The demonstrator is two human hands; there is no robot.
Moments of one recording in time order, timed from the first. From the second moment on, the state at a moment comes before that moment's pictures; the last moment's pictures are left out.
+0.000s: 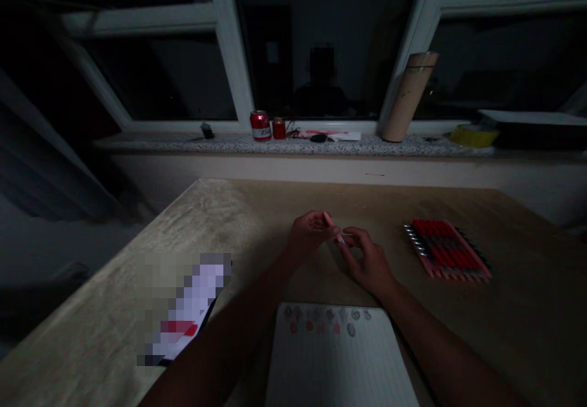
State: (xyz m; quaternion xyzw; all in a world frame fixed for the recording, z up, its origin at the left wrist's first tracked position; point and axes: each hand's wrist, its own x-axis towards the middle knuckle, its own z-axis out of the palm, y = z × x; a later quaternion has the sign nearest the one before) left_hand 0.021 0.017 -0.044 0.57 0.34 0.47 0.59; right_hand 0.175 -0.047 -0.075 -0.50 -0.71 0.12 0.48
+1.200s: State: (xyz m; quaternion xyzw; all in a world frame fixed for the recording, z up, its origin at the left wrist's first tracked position) left_hand 0.021 0.016 -0.046 0.55 0.28 0.48 0.62; right_hand 0.175 -0.048 -0.075 -0.50 -0.71 0.13 0.48
